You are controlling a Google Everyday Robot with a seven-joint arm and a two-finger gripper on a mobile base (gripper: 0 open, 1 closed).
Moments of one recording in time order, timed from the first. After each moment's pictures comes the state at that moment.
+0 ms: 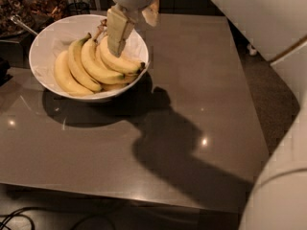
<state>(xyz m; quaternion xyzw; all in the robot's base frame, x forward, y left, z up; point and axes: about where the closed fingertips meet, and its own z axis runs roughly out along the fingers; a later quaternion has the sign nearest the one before) 0.585 0.029 0.998 -0.44 0.89 -0.03 0.14</state>
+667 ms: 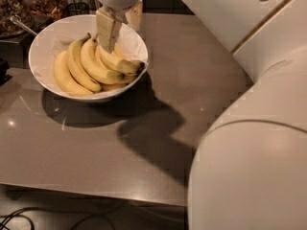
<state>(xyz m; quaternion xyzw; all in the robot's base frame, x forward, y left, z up) 0.612 0.066 0.987 -0.46 0.88 -0.01 0.14</state>
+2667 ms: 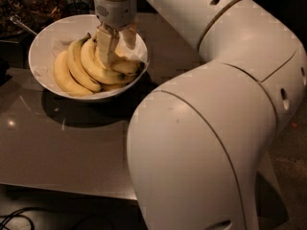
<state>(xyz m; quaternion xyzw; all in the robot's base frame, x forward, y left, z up) 0.645 0.082 0.923 -0.46 0.89 0.01 0.07</state>
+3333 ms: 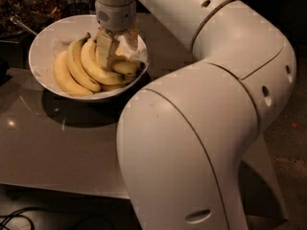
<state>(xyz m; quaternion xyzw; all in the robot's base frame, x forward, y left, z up) 0.650 0.083 0.909 -0.46 0.89 0.01 0.05</state>
